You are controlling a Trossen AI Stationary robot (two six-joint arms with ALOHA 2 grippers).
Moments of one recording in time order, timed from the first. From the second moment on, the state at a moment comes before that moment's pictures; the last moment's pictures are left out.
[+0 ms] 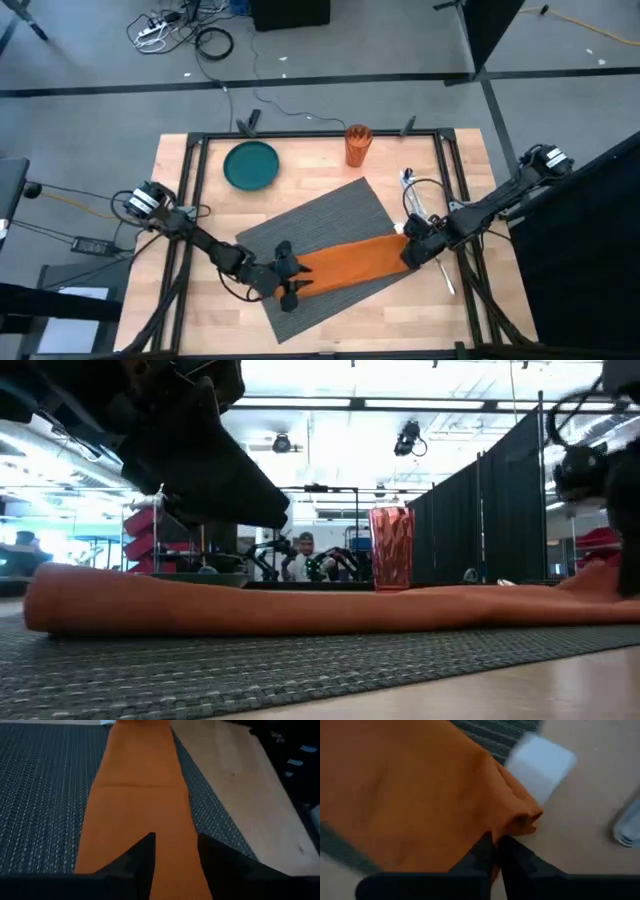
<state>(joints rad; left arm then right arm) -0.54 1.75 0.77 0.44 -0.51 -0.52 0.53 1.12 0.52 -0.65 0.27 1.24</state>
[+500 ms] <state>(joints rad) -0.54 1.75 0.77 0.45 -0.51 -0.52 0.46 1.12 0.66 -0.57 0.28 1.16</state>
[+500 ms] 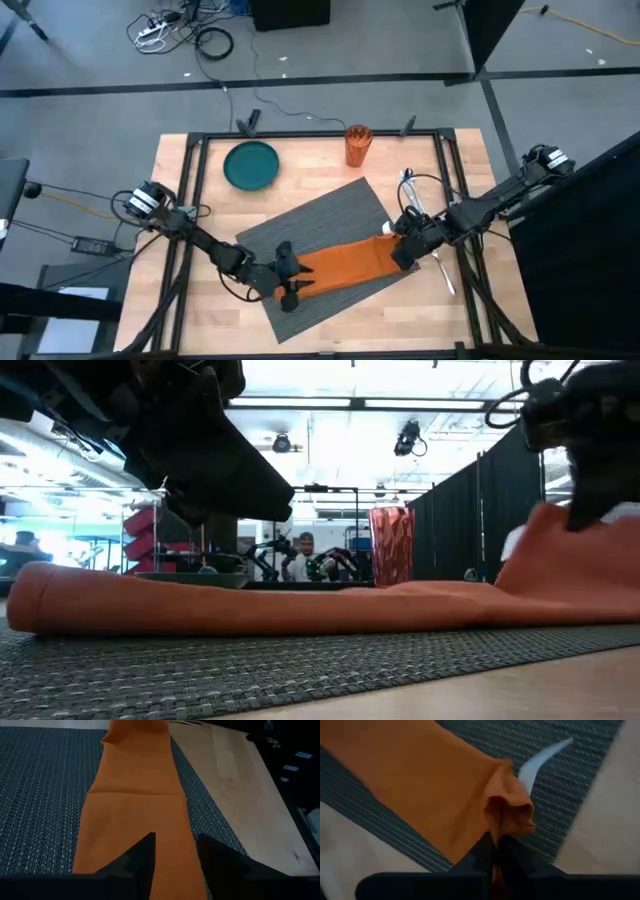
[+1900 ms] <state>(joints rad) -0.66 1.74 0.77 0.15 -0.46 -0.63 0.36 1.70 0.88 0.48 0.26 1.10</state>
